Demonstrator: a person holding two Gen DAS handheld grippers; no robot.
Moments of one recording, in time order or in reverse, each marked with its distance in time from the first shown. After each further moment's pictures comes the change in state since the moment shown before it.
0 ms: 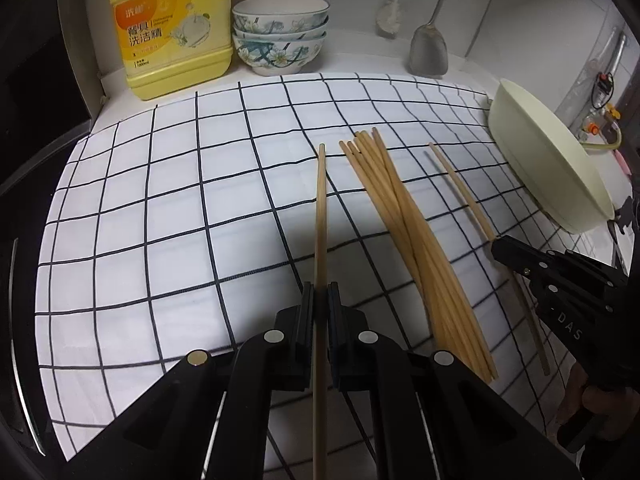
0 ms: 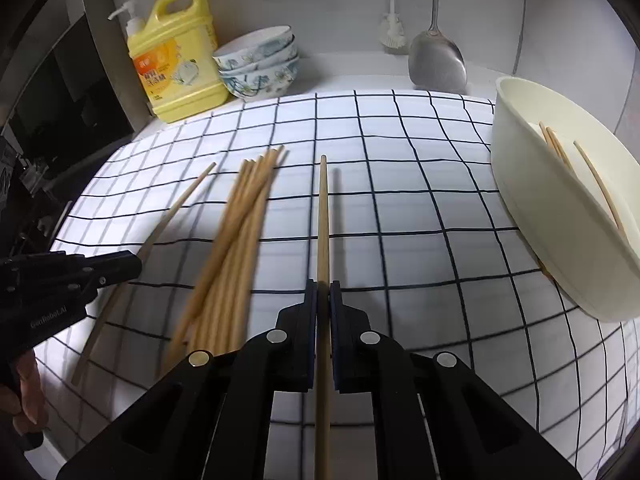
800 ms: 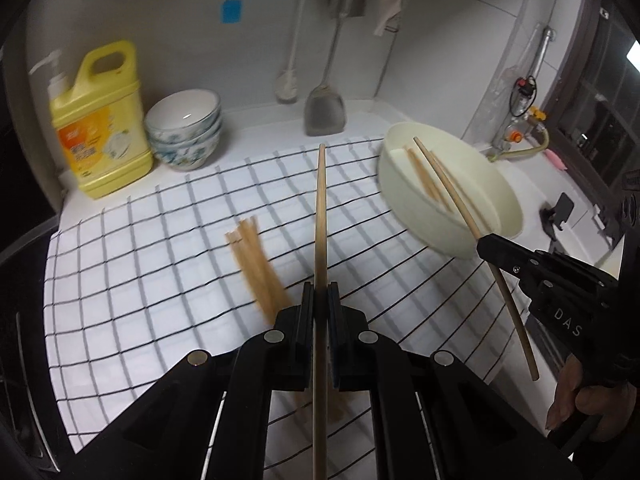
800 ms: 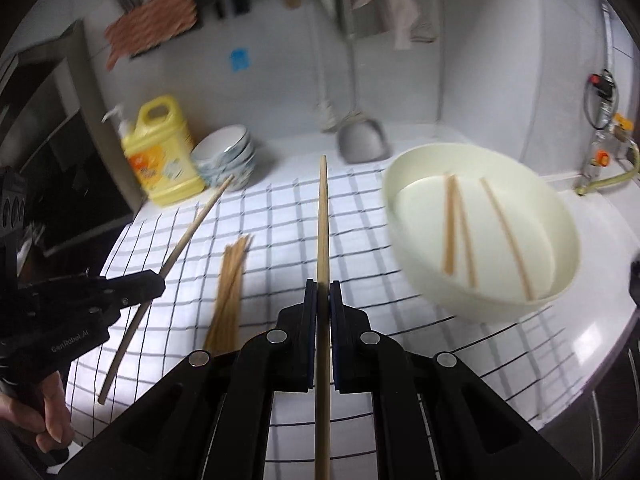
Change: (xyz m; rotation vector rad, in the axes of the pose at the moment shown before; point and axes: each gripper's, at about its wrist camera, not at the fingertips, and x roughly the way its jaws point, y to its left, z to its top) left arm -0.083 -0.094 0.042 0.134 -0.130 -0.158; right arm -0.134 -0.053 0.018 0.131 -0.168 -0.080
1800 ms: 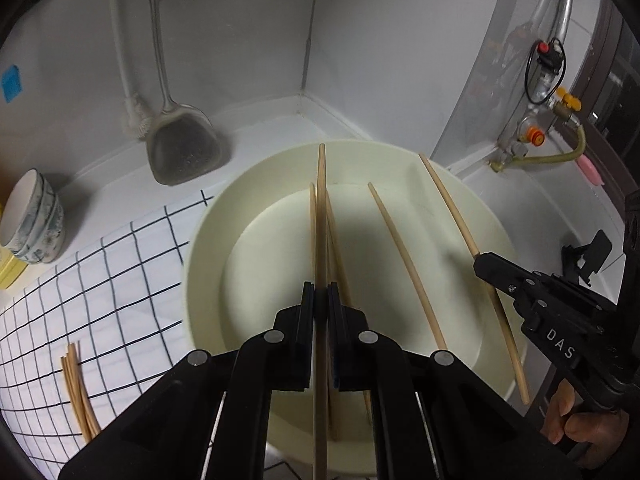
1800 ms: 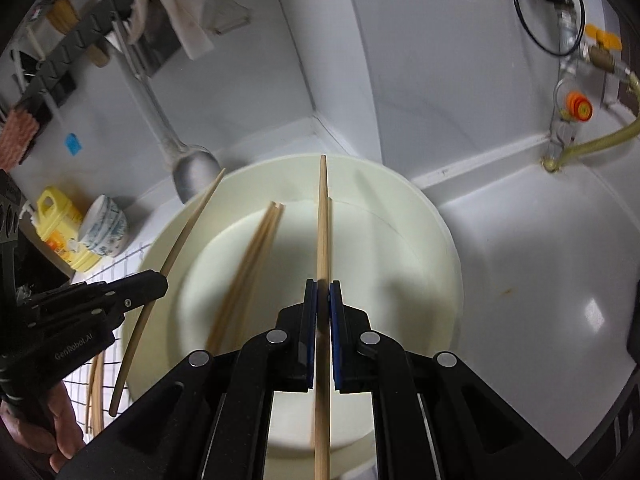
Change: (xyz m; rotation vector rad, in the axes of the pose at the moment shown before) left arm 0.193 -0.178 0.132 0.038 0.092 0.059; right arm 0.085 -0.257 0.071 0.167 0.073 0.015
